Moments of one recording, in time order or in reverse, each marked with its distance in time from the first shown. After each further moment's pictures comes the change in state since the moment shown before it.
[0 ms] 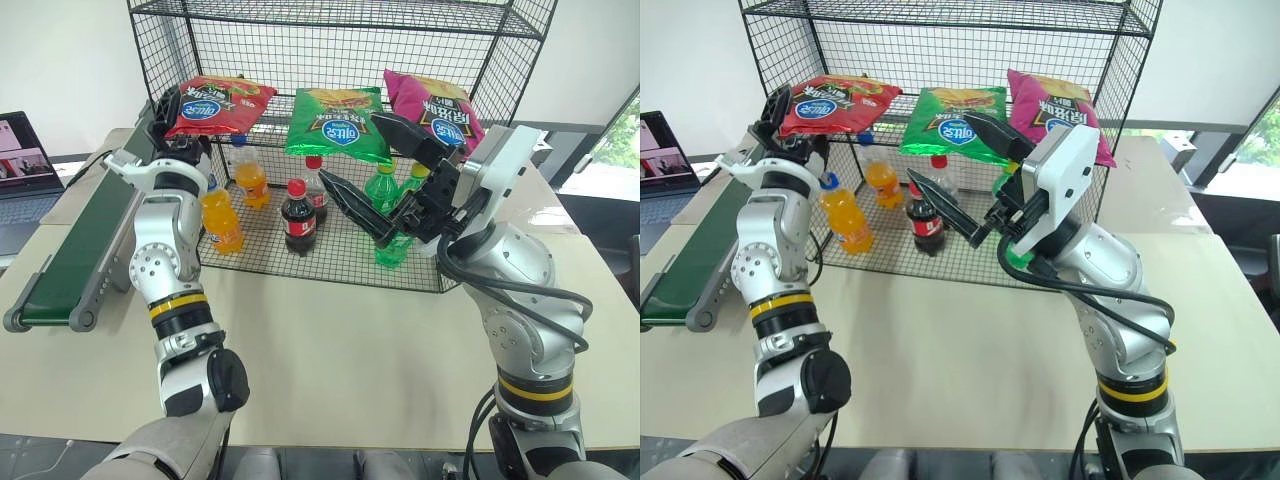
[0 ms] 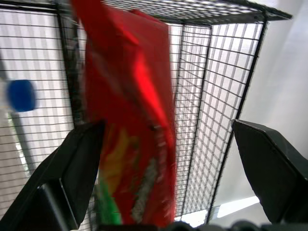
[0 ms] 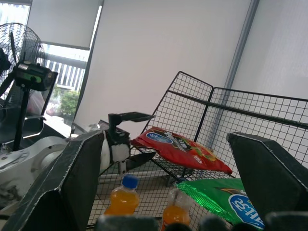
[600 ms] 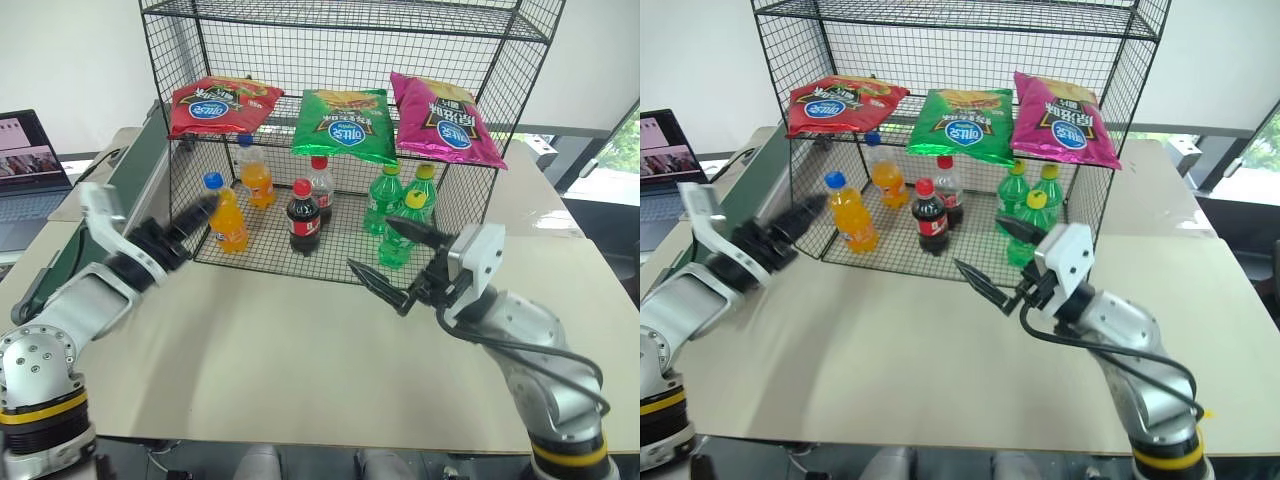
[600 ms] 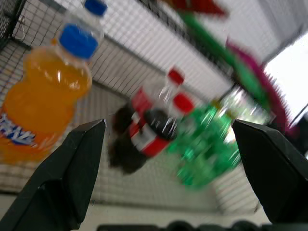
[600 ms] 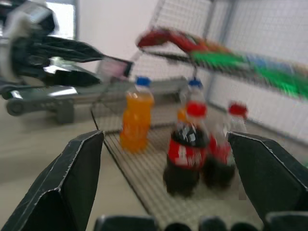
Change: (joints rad) left arm 0.591 0.630 -0.308 -0.477 0.229 0.413 -0.276; right arm 0.480 -0.060 -0.036 -0.061 -0.036 0.015 -0.013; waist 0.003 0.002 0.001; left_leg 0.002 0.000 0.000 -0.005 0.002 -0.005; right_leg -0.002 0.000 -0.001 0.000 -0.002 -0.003
